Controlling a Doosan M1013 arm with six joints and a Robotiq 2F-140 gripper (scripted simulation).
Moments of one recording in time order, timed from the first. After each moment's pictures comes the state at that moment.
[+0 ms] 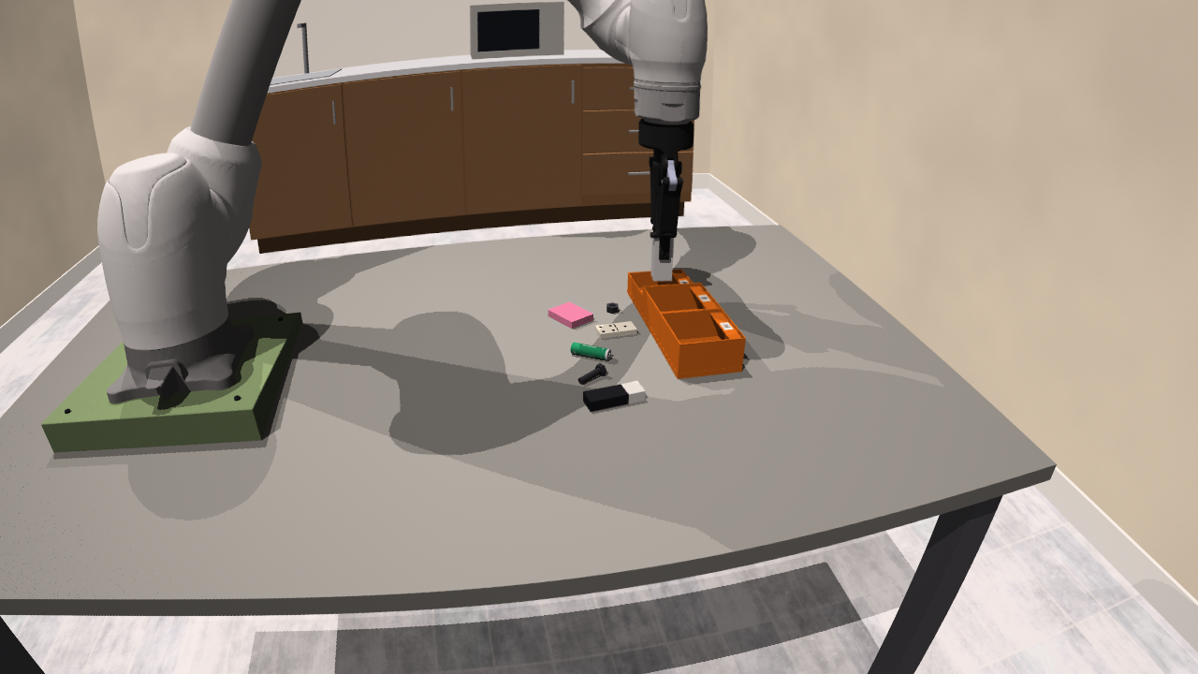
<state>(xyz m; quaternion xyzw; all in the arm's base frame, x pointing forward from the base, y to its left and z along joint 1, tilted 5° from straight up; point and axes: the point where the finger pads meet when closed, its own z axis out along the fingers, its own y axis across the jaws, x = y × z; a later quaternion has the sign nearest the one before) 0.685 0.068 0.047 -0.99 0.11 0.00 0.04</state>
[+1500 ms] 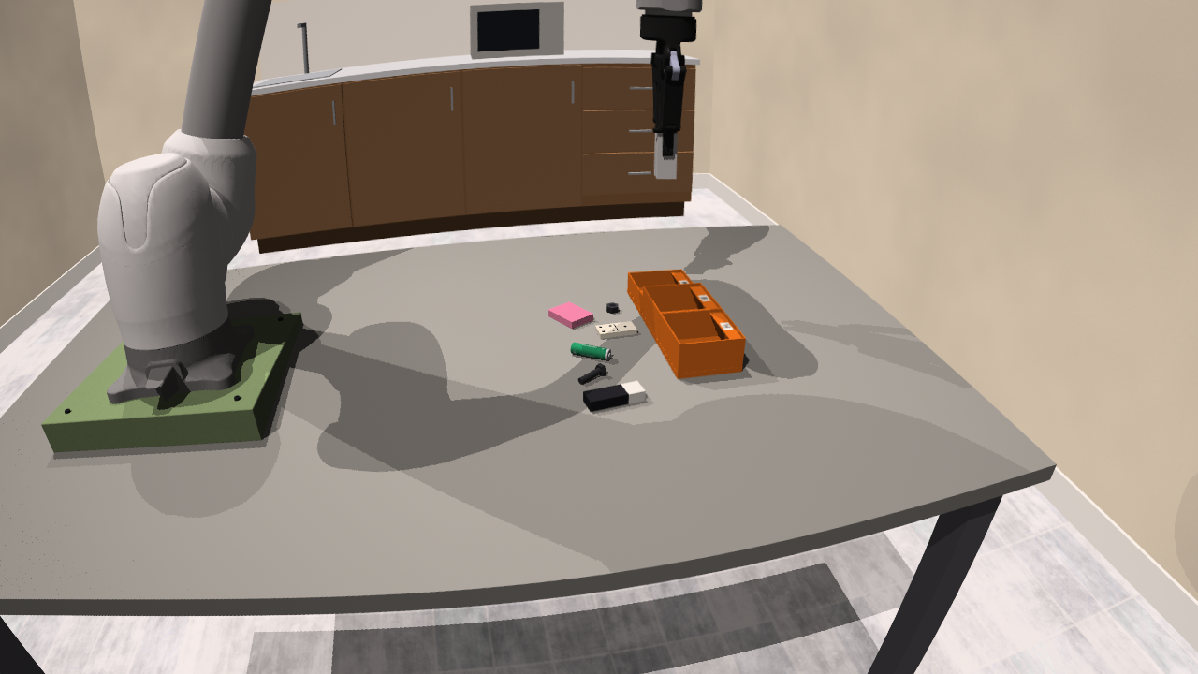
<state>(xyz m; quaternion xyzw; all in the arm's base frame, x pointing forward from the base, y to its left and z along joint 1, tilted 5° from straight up) 0.684 0.055 0.199 -0.99 0.11 0.00 0.04</state>
